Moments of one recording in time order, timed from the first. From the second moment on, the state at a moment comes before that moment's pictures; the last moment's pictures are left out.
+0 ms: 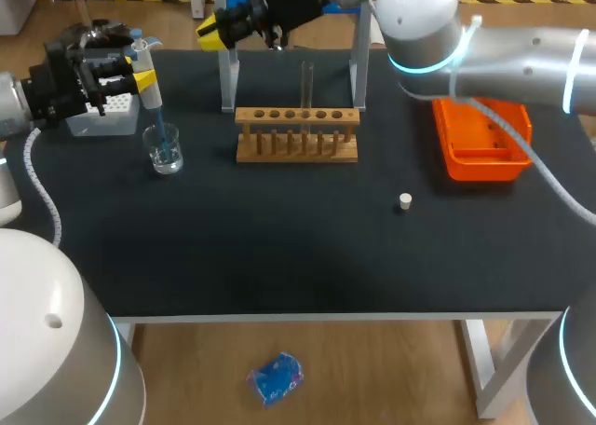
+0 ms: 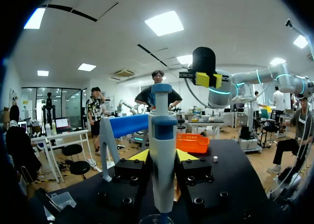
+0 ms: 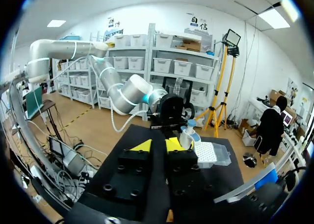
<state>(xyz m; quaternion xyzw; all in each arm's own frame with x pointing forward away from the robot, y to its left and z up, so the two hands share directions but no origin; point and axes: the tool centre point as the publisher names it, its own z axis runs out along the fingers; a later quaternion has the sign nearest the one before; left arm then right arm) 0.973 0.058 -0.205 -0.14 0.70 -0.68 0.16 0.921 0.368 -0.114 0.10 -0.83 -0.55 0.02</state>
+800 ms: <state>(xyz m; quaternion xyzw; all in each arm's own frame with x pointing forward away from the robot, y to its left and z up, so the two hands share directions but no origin) 0.973 0.058 -0.205 -0.14 0.70 -0.68 0.16 0.952 0.399 -0.121 0.10 -0.84 -0.53 0.07</state>
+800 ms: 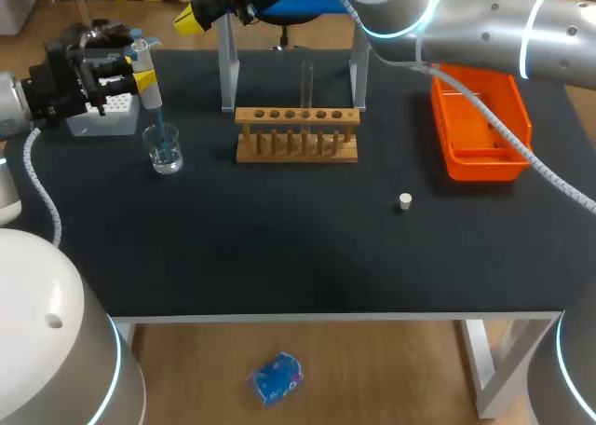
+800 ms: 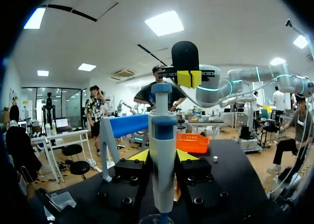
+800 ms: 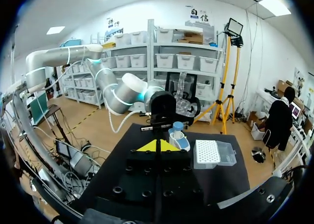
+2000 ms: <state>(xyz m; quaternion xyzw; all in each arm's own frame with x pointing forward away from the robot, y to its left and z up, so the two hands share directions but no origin) 0.973 0.058 -0.205 -0.14 0.70 -0.68 0.16 0.964 0.468 -0.117 0.12 -0.83 -0.54 0.05</state>
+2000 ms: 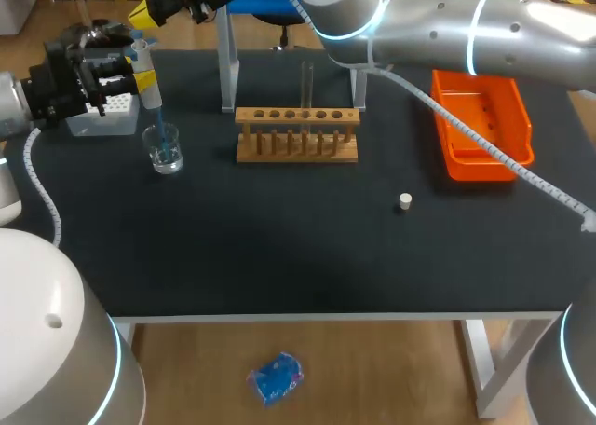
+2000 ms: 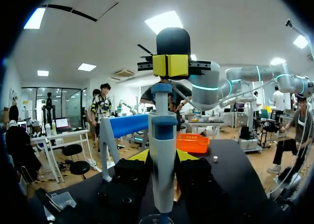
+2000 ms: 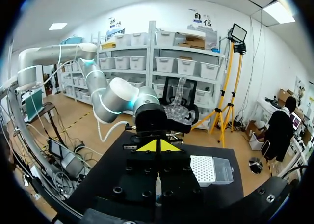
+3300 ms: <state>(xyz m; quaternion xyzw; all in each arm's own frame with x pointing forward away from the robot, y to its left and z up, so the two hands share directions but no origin) 0.972 0.059 -0.207 -0.14 0.70 -0.68 0.16 0.966 0.471 -0.129 0.12 -0.83 -0.54 0.06</state>
